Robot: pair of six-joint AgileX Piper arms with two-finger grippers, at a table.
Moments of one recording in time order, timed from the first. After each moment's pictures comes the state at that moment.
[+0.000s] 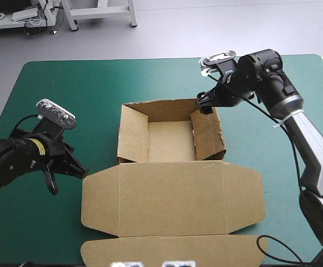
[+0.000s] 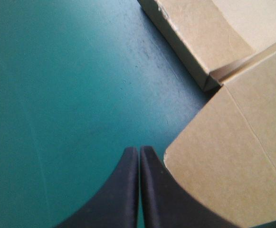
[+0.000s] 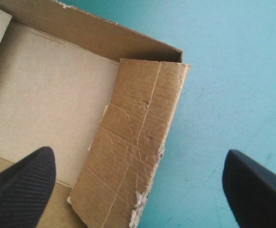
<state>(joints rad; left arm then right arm) -0.45 1.03 -1.25 0.13 1.25 0.13 0.37 1.73 -1.86 0.05 1.25 -0.03</state>
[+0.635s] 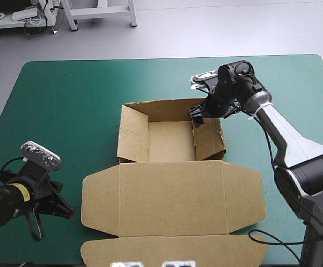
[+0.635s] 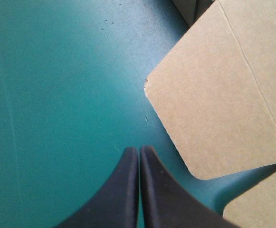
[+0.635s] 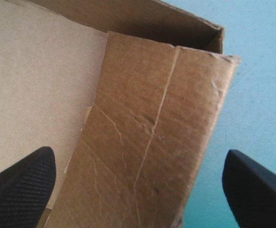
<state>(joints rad) -0.45 0.77 -0.96 0.11 1.25 0.07 0.37 1.95 -1.86 0.07 1.24 -0.03</state>
